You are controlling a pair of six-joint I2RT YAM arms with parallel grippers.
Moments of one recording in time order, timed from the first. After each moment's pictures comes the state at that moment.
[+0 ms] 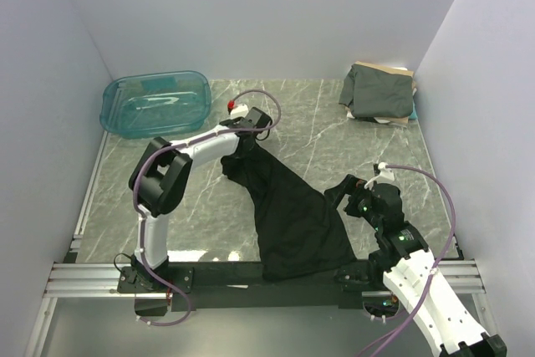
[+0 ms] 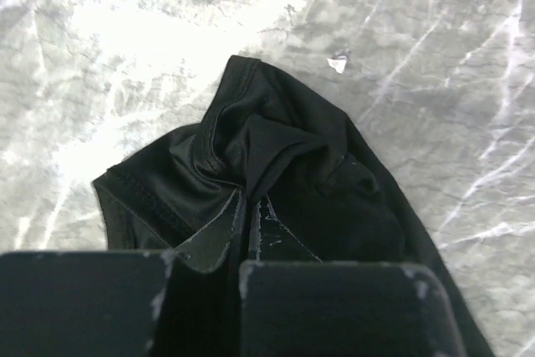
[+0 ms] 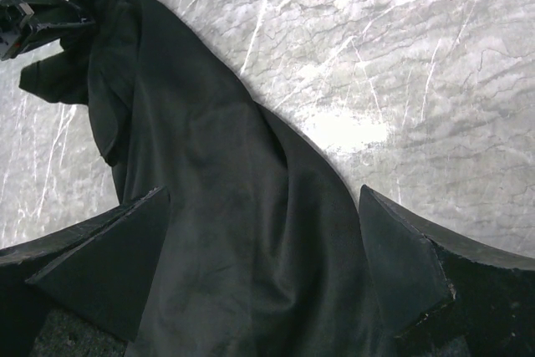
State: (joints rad) left arm -0.65 2.00 1.45 -0.52 -0.47 -0.82; right arm 0.31 0.44 0.27 -0.34 -0.04 0.64
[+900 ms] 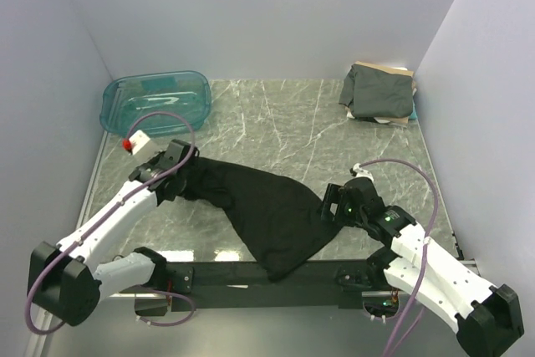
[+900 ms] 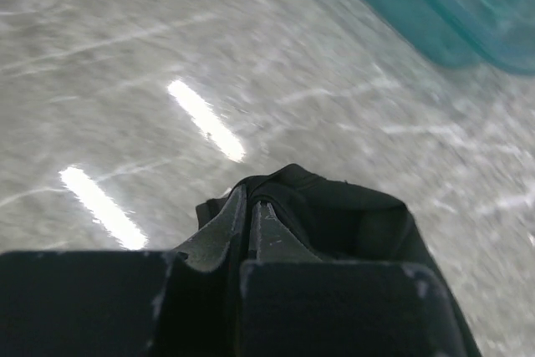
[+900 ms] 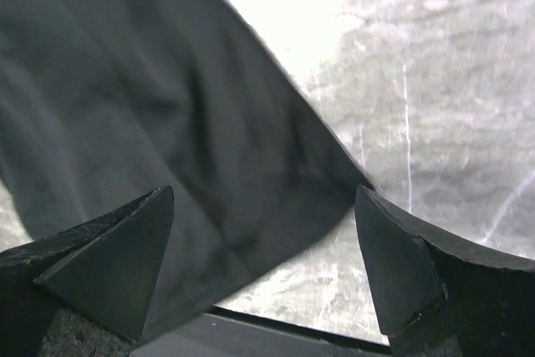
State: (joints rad) left arm -0.46 1.10 0.81 -0.70 -0.83 -1.13; right arm 0.53 0.72 0.41 -0.56 0.07 0.69
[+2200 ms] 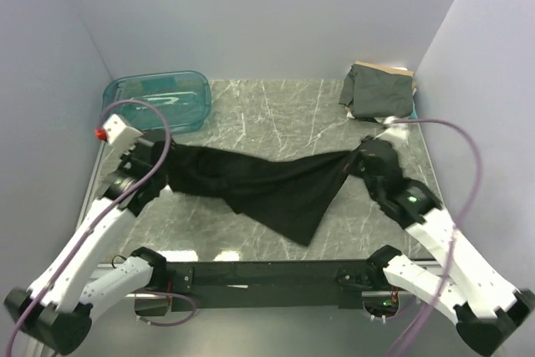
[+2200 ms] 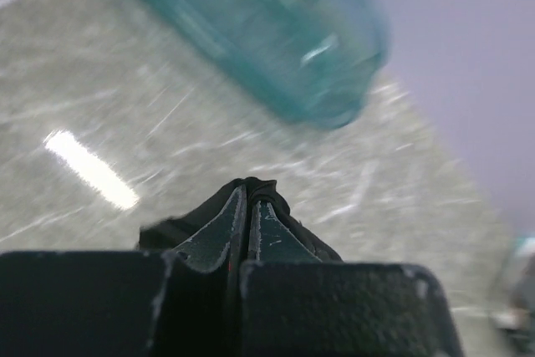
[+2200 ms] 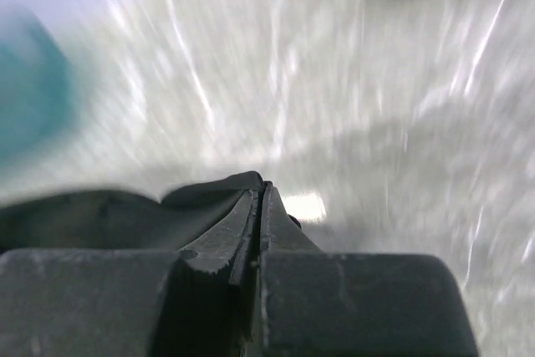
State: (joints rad) left arm -0.42 0.90 0.93 -0.63 -0.79 -1.01; right arm 0.56 0.81 0.88 -0.62 0.50 0.68
